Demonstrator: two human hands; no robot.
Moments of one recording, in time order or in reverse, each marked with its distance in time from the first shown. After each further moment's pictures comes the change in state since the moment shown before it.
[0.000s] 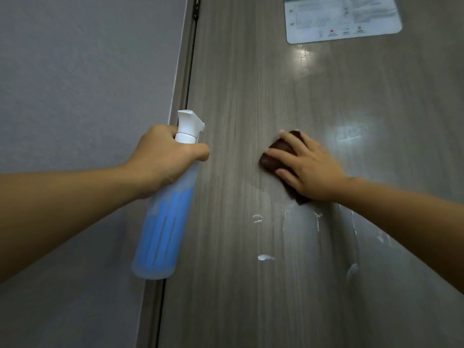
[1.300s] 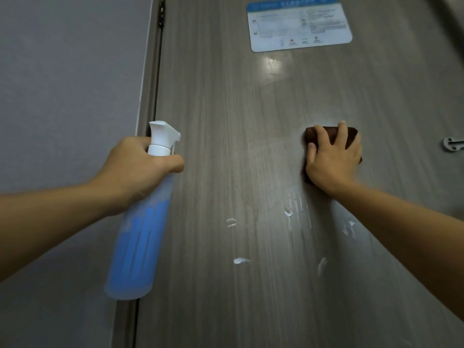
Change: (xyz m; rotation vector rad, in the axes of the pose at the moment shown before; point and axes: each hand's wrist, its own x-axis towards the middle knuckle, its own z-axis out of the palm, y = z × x) left_hand -0.005 0.002 0.008 -0.004 -0.031 0.042; right_hand -0.038 0.058 0.005 0.102 0.253 0.843
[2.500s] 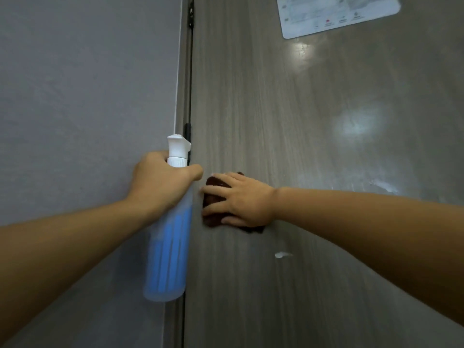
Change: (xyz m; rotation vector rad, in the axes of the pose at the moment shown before) left_hand -0.018 -0.025 -0.013 0.229 0.215 -0.085; right_hand -0.094 -0.188 0.038 -0.076 -0.403 -1.437
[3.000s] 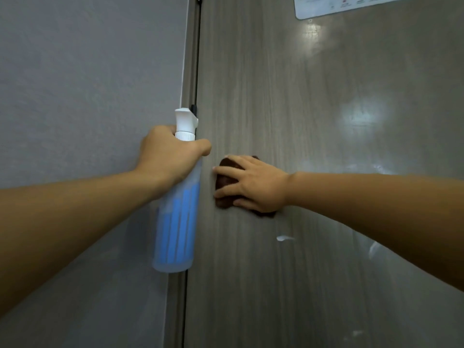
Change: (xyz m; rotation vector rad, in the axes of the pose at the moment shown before) left_hand 0.005 0.004 -0.001 -0.042 -0.008 -0.017; right_hand -0.018 0.002 -0.005 0.028 -0.034 0.052
